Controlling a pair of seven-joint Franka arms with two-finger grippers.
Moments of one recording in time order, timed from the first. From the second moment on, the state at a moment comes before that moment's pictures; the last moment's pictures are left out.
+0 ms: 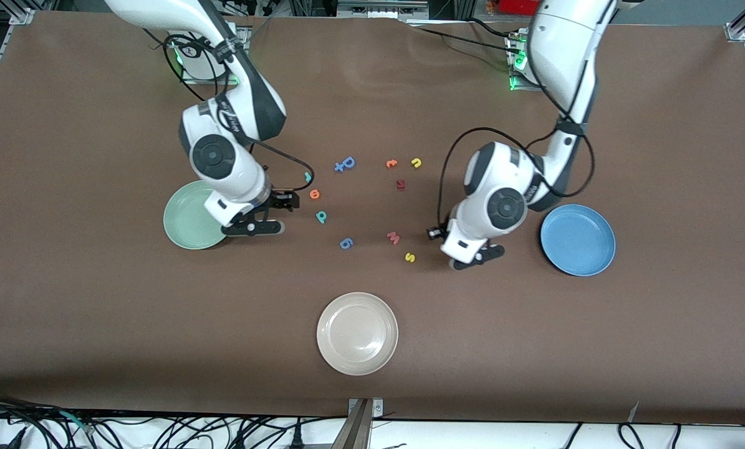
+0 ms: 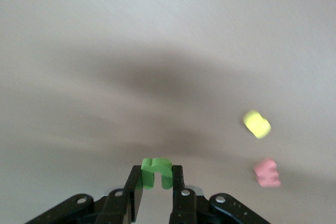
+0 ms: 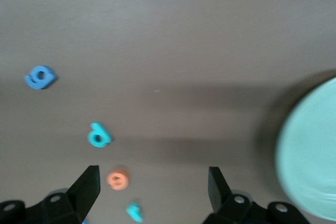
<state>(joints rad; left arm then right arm) -0.51 0.65 0.11 -1.61 -0.32 2.10 -0.59 0.47 0.40 0.05 -1.93 0.06 2.30 0.48</state>
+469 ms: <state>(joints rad) -0.32 0.64 0.12 -1.56 -0.21 1.96 -0.46 0.50 0.42 0.10 -2.16 0.06 2.66 0.58</state>
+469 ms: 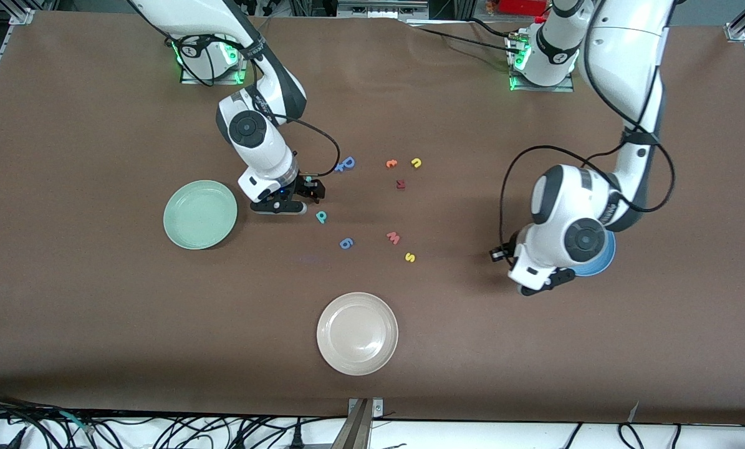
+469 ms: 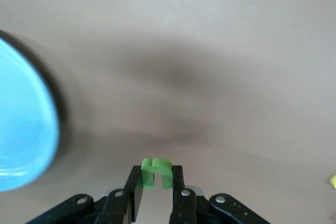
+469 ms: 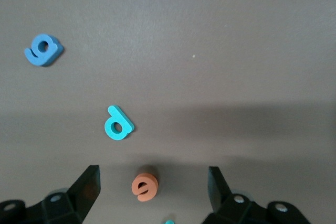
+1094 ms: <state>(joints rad) -0.19 0.62 0.12 -1.54 -0.15 1.88 -0.33 0.57 0.48 0.10 -2.17 0.06 2.74 0.59</state>
